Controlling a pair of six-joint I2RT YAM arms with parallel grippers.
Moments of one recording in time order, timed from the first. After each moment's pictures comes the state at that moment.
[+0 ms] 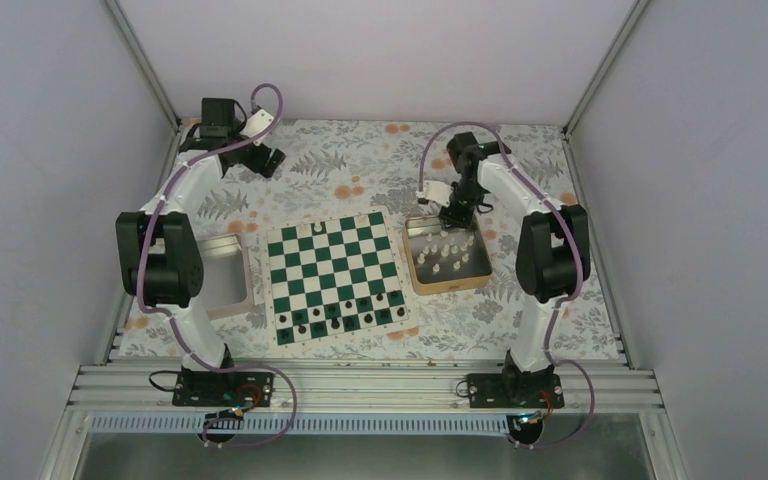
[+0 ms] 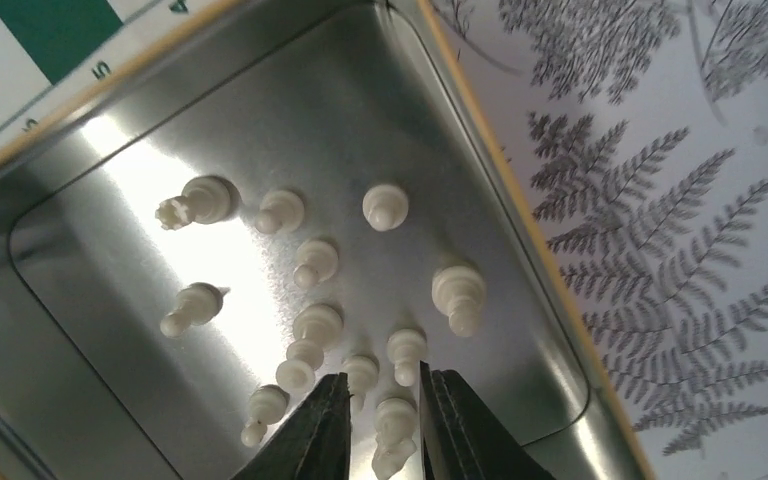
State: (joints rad) left arm -0.01 1.83 1.50 -0.43 0.29 0.54; right arm 0.28 1.95 1.62 -1.15 -0.17 -0.95
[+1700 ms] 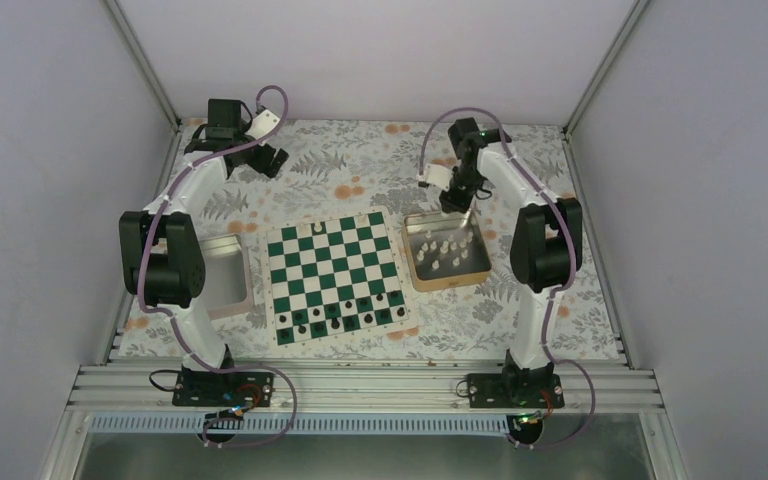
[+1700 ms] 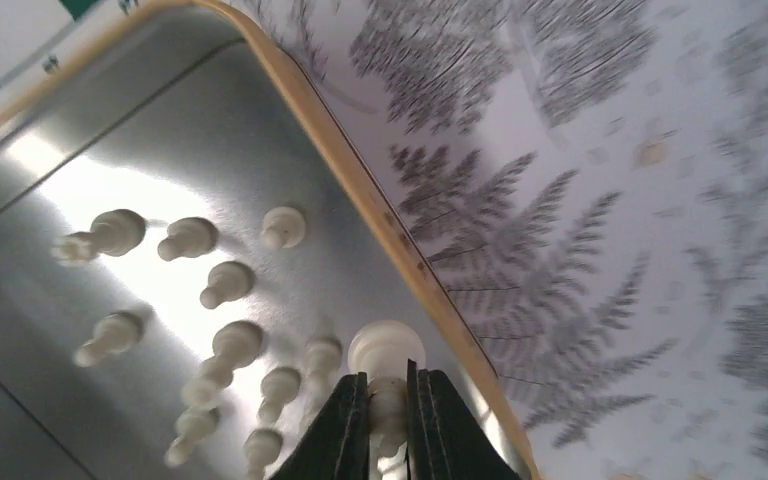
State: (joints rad) left arm -0.04 1.83 1.50 -0.40 0.24 0.53; right arm 0.26 2.04 1.72 -1.12 -0.14 -0.92
